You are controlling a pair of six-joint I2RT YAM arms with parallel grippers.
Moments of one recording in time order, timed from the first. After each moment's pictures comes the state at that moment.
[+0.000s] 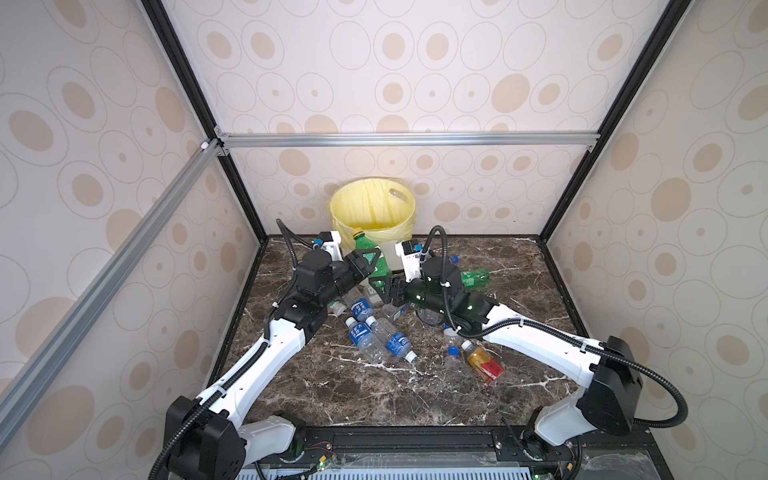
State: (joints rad) left arm -0.40 1.21 0.98 0.07 0.27 -1.01; right arm 0.86 1.52 1.25 0.02 -0.07 0.47
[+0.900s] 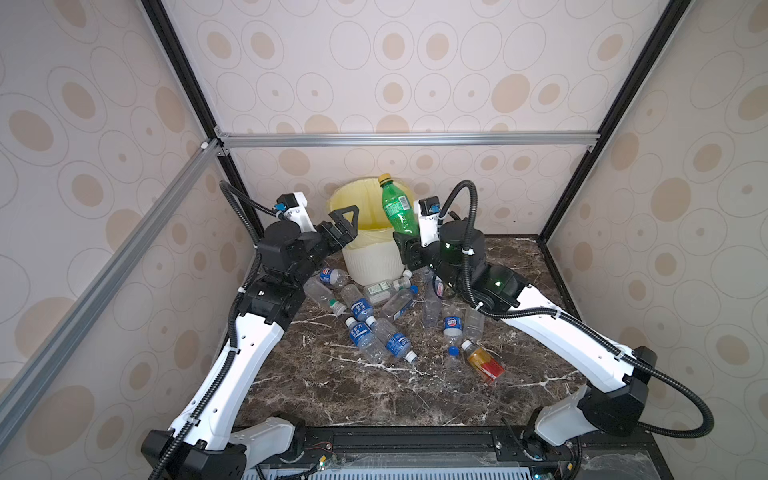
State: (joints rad) left arm -0.31 1.17 1.32 -0.19 0.08 -0.76; right arm 0.86 1.51 1.66 -0.30 0.37 0.09
